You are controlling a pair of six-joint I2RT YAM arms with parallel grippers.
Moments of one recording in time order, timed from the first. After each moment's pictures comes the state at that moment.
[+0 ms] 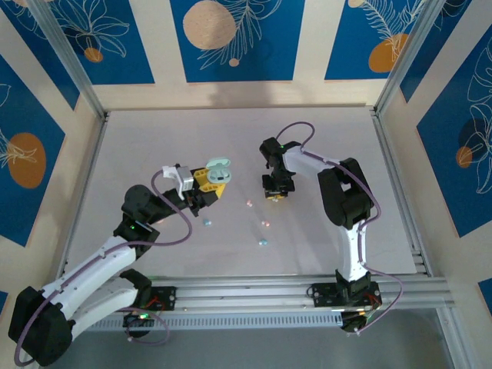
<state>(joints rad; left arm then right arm) -0.56 0.88 0.51 0.58 0.55 -0.15 0.49 2.05 1.46 -0.94 -0.08 0.42</state>
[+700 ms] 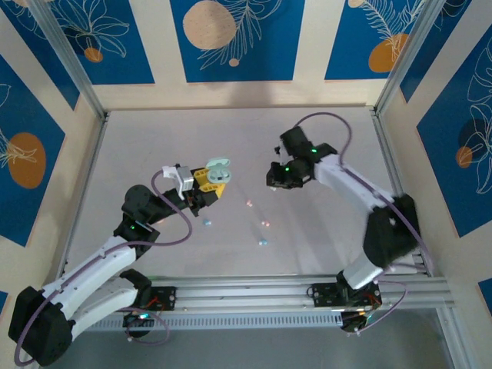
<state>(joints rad) -0.56 0.88 0.51 0.58 0.54 -0.15 0.46 1.53 1.26 -0.80 -0.33 0.51</state>
